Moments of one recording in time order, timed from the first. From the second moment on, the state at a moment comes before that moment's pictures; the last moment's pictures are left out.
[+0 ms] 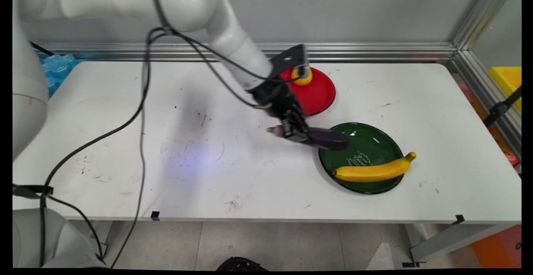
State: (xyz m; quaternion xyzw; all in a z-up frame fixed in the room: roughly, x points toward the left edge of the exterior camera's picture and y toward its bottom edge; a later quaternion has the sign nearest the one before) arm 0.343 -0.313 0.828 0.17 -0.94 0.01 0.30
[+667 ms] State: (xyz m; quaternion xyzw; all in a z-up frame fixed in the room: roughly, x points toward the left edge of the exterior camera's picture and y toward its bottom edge) arm 0.417 -0.242 0.823 0.16 -0.96 -0.02 0.23
